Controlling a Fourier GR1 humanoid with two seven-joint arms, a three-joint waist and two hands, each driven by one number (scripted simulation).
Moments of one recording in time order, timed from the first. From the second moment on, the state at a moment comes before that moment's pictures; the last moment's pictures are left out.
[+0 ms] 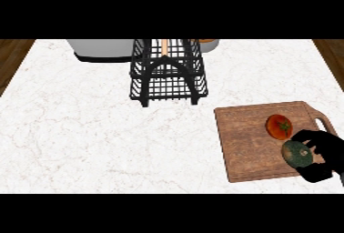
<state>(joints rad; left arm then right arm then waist) 0.59 0.51 -0.78 -1.68 0.34 0.71 0.04 -0.07 -0.79 0.36 -1.50 0.34 0.14 0.58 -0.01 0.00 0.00</state>
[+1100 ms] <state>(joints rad) 0.53 0.55 -0.83 -1.67 0.41 0.72 0.02 -0.31 -0.65 0.51 -1.51 0.51 0.11 0.38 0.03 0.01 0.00</state>
